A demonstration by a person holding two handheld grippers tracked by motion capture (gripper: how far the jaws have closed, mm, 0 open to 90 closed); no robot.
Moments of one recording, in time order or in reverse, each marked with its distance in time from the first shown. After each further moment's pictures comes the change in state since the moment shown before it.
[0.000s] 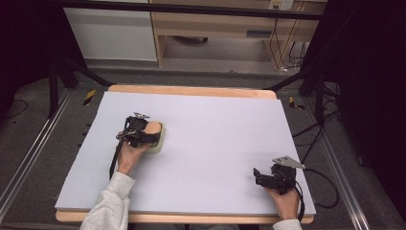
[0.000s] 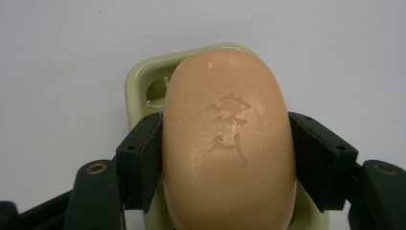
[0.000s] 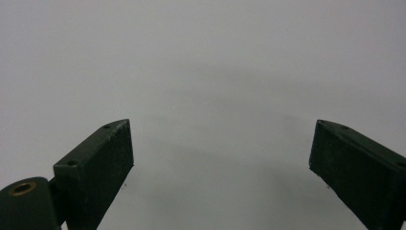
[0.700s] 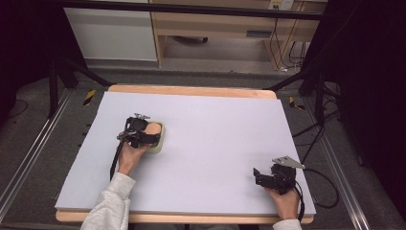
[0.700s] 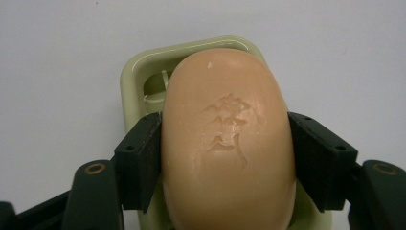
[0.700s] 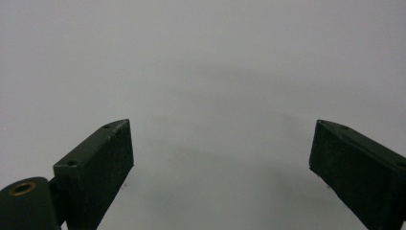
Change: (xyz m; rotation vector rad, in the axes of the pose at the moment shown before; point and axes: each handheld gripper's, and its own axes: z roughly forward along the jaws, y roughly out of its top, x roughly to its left) left arm 0.000 -0.002 0.004 0.013 -0.006 -0.017; right arm 0.000 0.000 0.000 0.001 0.002 -0.002
